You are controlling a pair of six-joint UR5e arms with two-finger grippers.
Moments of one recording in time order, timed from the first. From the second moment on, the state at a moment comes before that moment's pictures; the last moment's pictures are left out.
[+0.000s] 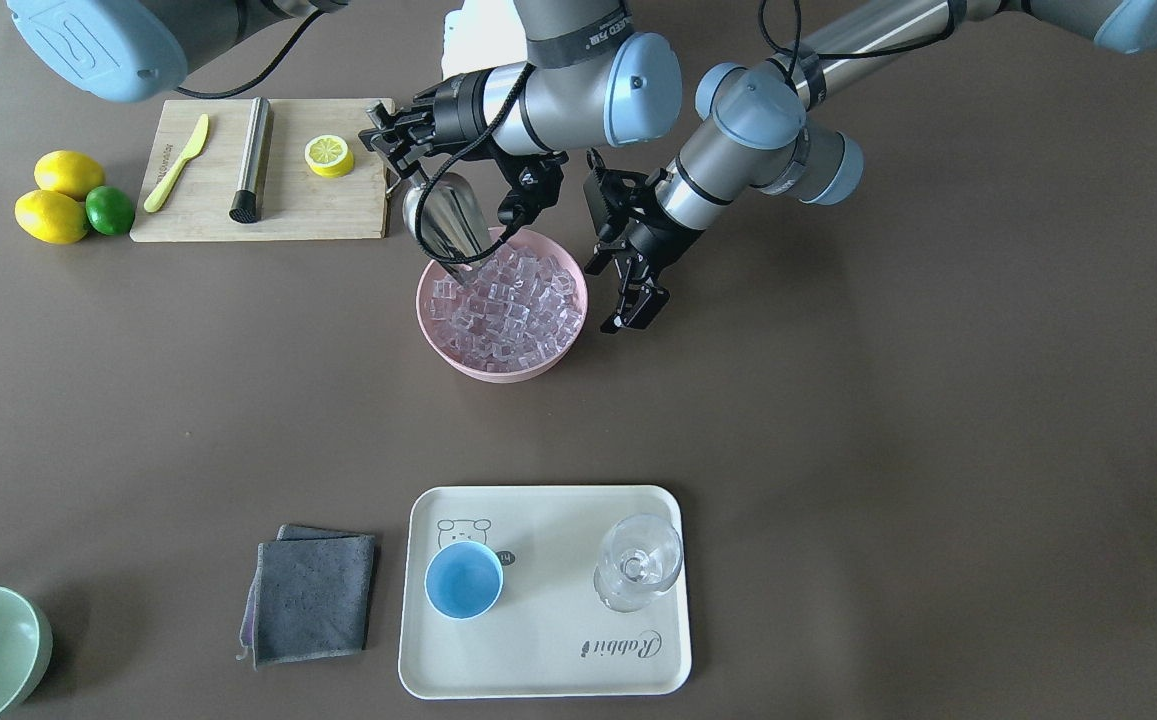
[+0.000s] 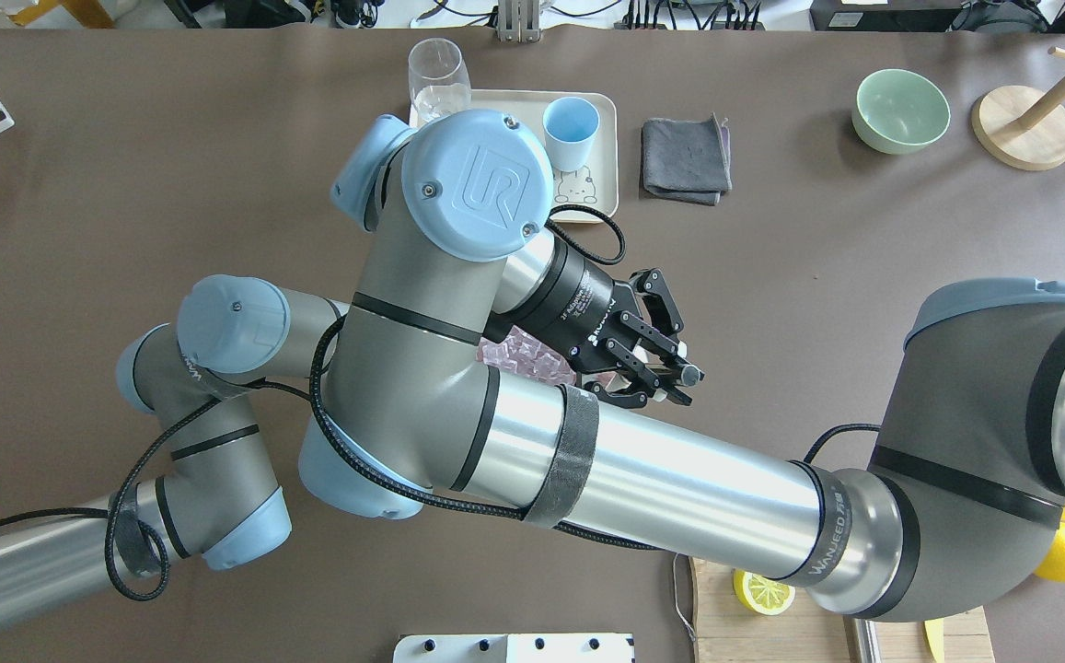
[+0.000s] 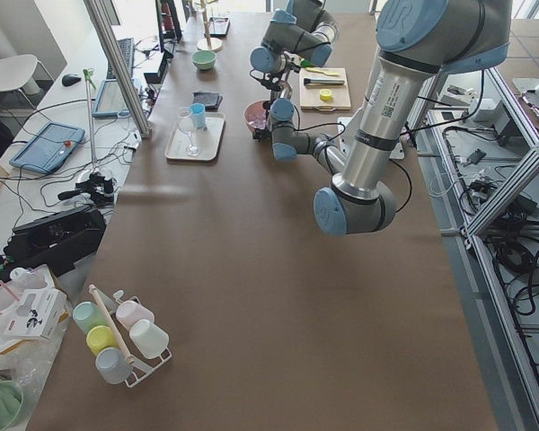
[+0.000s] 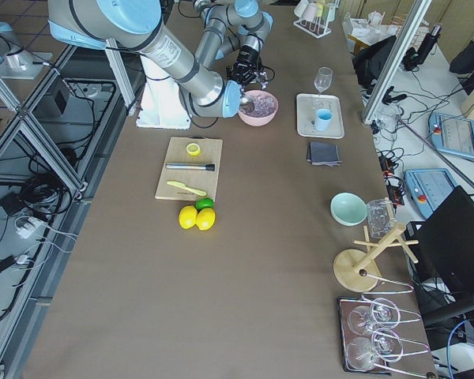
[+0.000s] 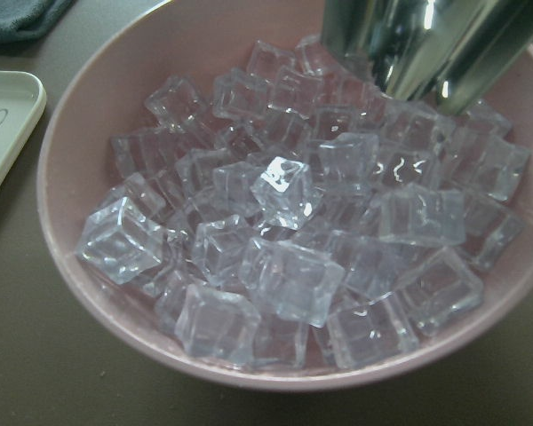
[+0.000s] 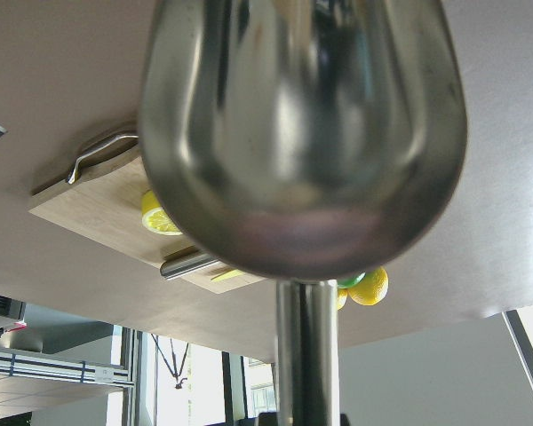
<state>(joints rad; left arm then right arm) -0.50 -2.06 -1.57 -2.38 -1.85 0.06 0.49 -0.36 1.39 -2.95 1.80 -0.13</state>
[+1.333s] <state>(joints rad) -0.50 -2.02 -1.59 -2.44 -1.82 0.06 0.49 -0.43 1.37 -2.77 1.80 -0.11</state>
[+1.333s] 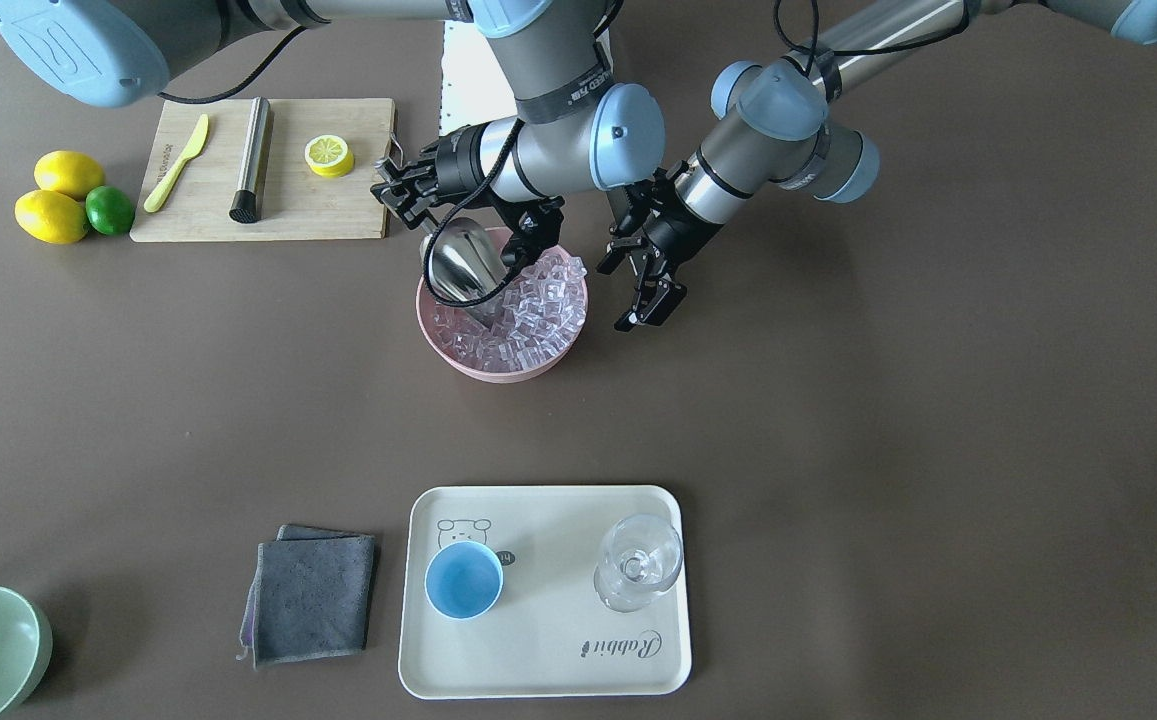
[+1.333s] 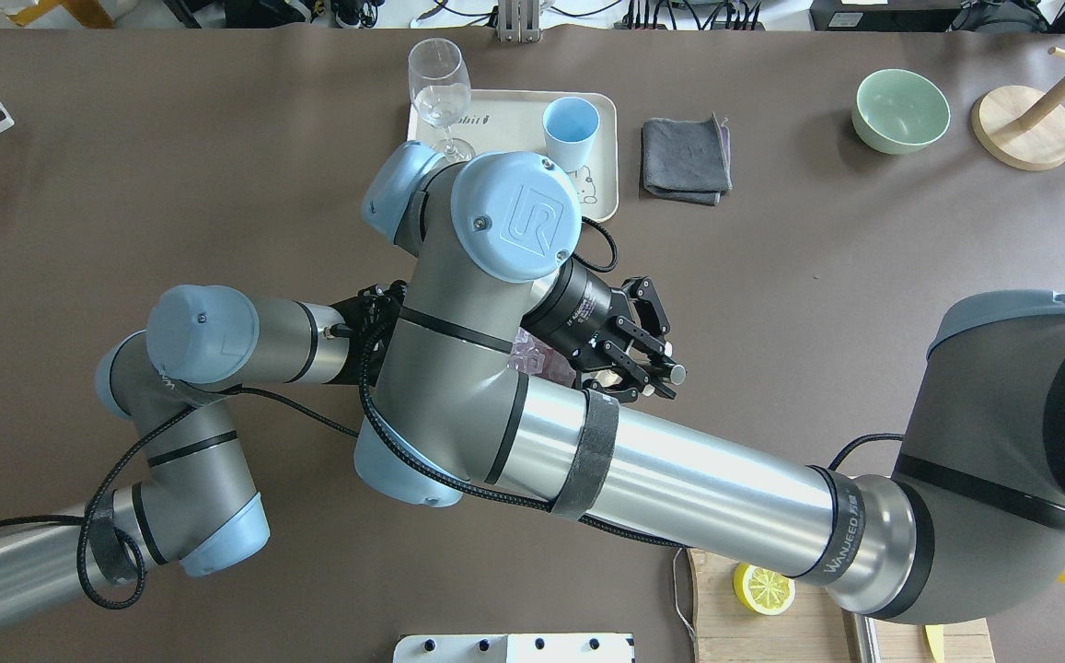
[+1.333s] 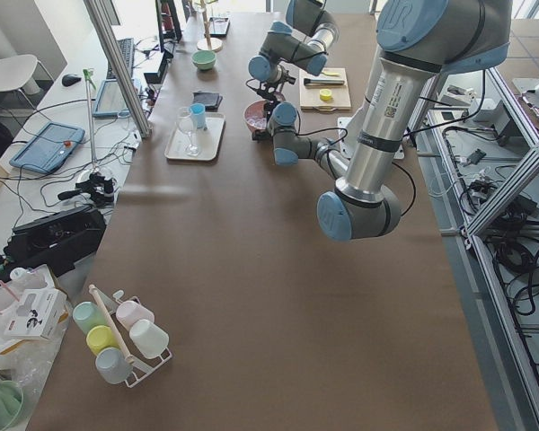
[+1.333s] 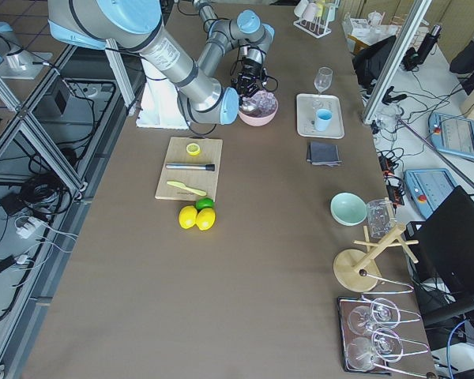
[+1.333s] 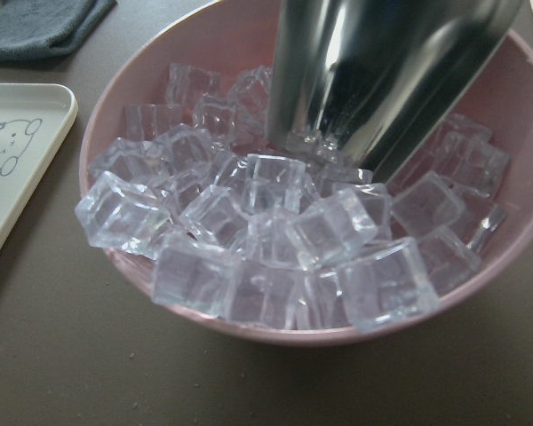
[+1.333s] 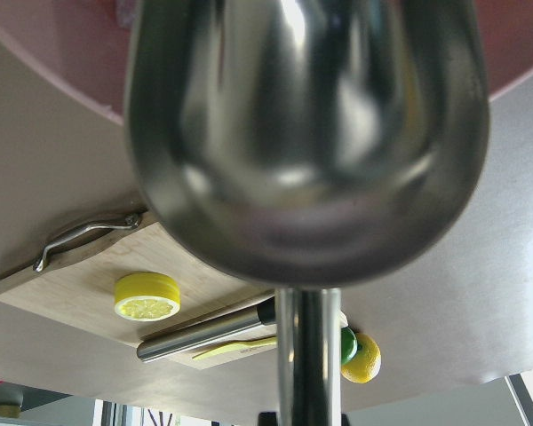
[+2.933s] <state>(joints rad) -0.49 -2.03 -1.58 -2.44 -1.79 0.06 0.49 -0.78 1.75 -2.42 1.80 -0.09</state>
